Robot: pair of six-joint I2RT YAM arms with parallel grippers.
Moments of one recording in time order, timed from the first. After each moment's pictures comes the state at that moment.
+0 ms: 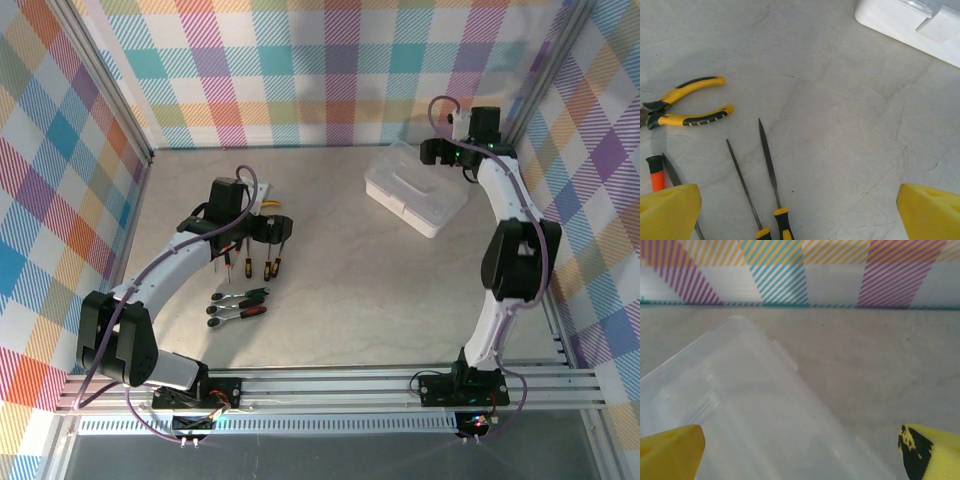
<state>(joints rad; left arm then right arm) -0.33 1.42 1.04 -0.38 0.22 -0.06 -0.05 2.00 1.82 -0.54 -0.22 -0.07</state>
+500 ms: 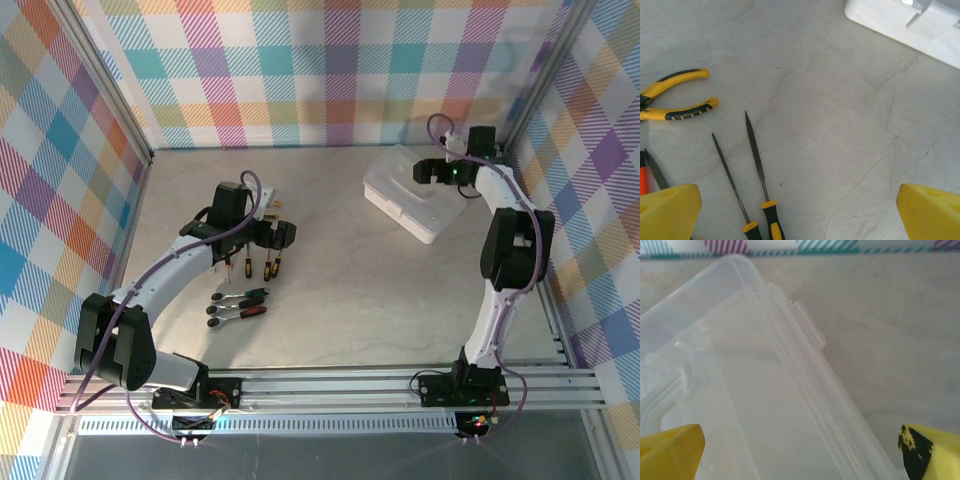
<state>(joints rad) -0.35 1.40 1.02 -0.37 0.23 -0.06 -0.08 2.03 1.65 -0.48 -0.46 -0.11</state>
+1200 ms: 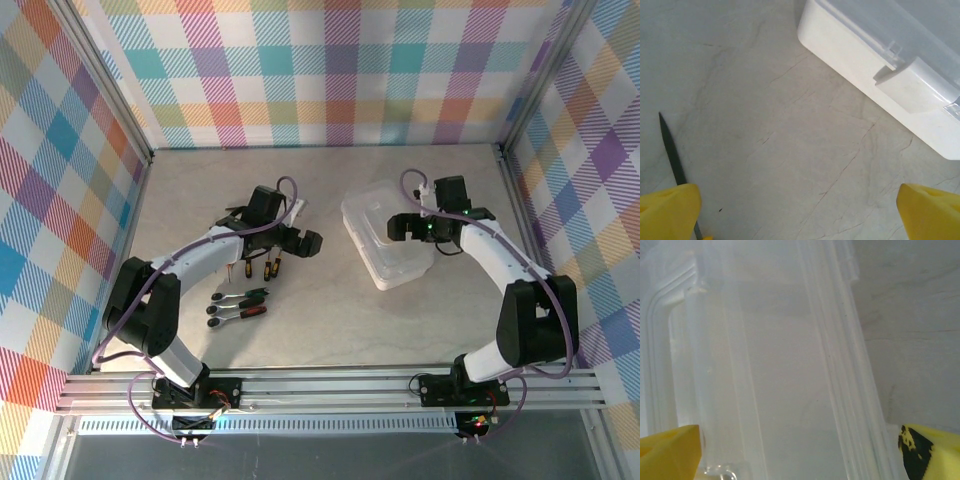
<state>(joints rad) -0.49 1.62 1.09 -0.32 0.25 -0.08 0.16 1.50 1.09 -0.58 -0.26 0.10</state>
